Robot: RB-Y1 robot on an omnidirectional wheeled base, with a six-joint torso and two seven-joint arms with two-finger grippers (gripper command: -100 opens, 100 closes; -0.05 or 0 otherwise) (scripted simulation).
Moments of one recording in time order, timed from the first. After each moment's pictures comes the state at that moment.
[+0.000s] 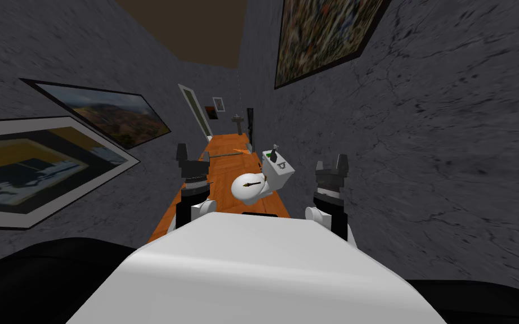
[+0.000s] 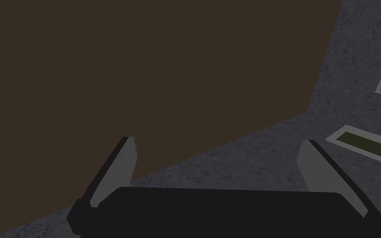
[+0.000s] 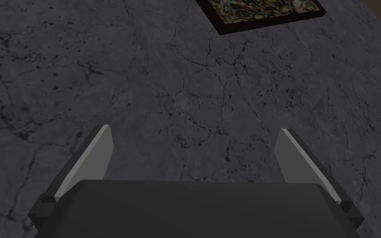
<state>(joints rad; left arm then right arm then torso) 0.52 0.04 0.05 -2.37 0.10 -0.49 -0.05 0.52 0.02 -0.07 -2.32 -0.06 -0.41 -0.01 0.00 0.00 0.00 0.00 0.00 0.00</state>
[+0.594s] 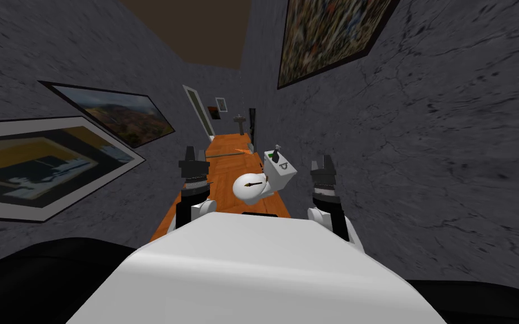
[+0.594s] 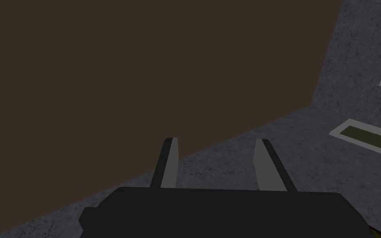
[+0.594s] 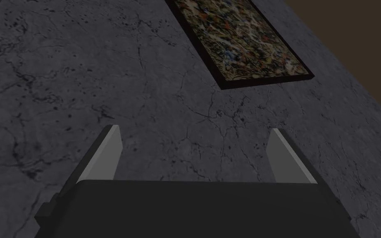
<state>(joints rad) 0.52 0.04 0.05 -2.37 0.10 -0.49 -0.05 0.50 -0.15 -0.05 -2.27 -0.02 -0.42 0.02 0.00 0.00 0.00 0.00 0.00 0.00</state>
